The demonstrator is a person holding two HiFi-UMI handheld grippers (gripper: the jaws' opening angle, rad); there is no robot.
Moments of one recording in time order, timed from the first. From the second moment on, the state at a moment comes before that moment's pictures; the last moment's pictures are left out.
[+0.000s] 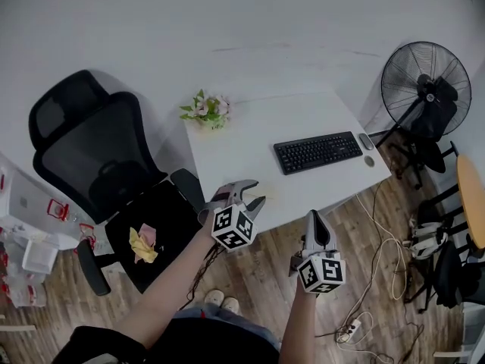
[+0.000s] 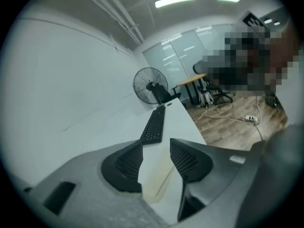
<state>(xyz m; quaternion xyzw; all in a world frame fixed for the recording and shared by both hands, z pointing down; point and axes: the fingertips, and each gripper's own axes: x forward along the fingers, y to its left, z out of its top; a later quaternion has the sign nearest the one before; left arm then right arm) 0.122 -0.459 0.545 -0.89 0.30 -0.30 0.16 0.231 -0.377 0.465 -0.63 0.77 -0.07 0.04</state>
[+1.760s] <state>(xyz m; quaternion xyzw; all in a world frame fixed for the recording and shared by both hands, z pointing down) 0.165 -0.501 0.692 -0.76 0.16 -0.55 0.32 0.258 -0.378 0.523 -0.64 0.76 -0.13 0.01</state>
